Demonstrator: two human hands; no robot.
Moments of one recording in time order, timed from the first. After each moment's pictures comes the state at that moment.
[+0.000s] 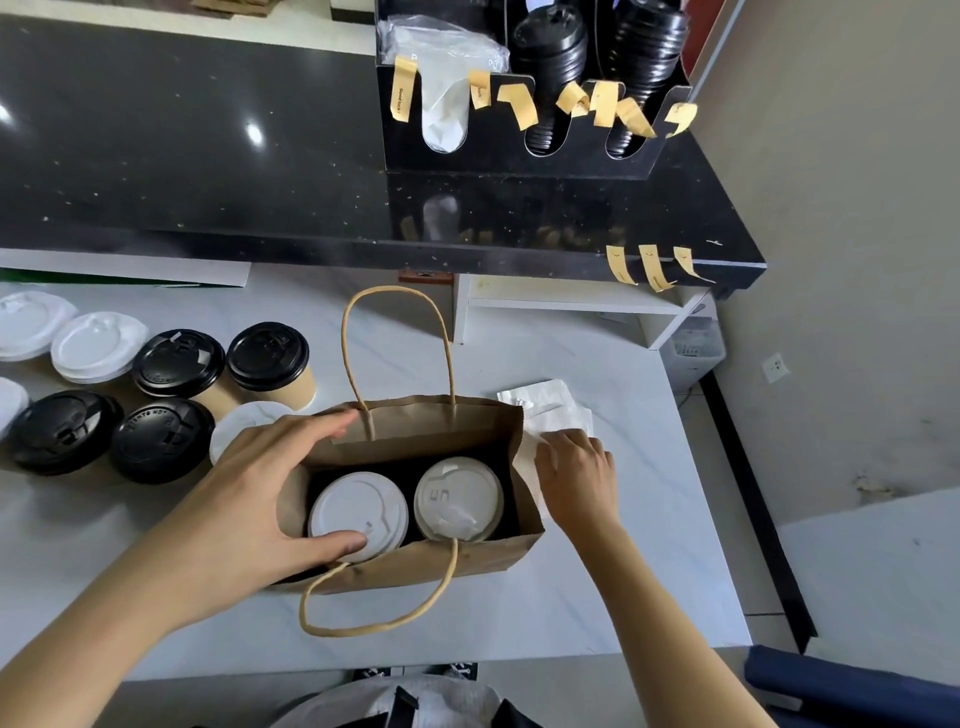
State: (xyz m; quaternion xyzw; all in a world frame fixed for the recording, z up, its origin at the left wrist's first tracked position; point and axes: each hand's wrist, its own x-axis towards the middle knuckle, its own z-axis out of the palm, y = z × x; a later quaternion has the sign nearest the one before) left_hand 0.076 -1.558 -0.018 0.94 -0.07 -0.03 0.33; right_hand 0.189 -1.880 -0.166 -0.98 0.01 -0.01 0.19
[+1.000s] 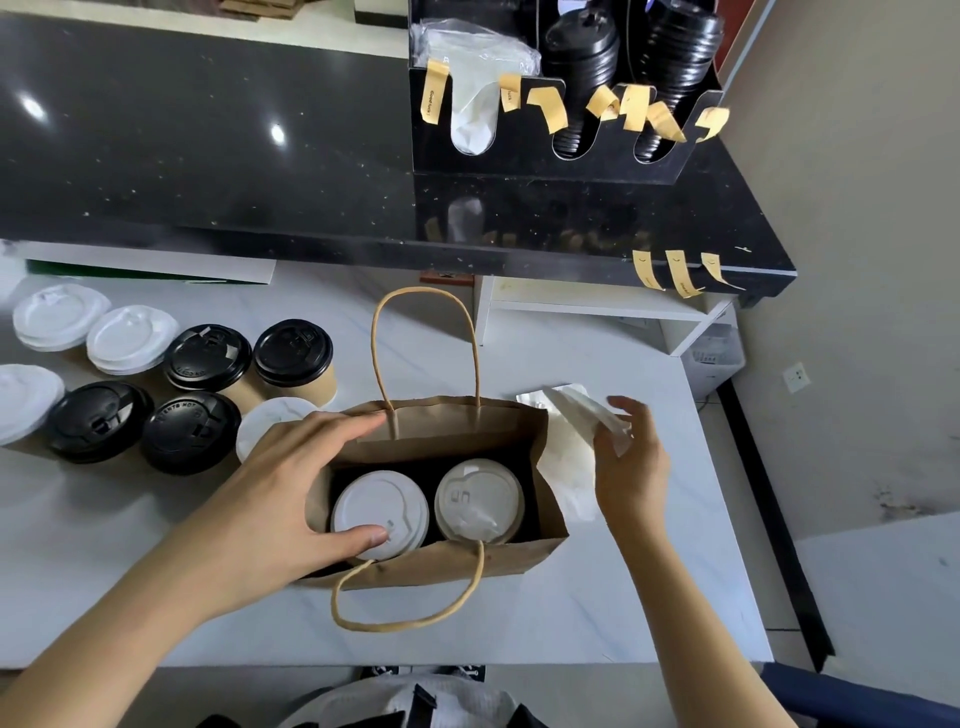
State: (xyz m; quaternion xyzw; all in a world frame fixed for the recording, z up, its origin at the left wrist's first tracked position) left_hand 0.079 -1.558 -0.020 0.94 -0.10 -0.03 0.32; right_hand 0.190 -1.888 -0.118 -0.88 0.12 -0.09 0.45
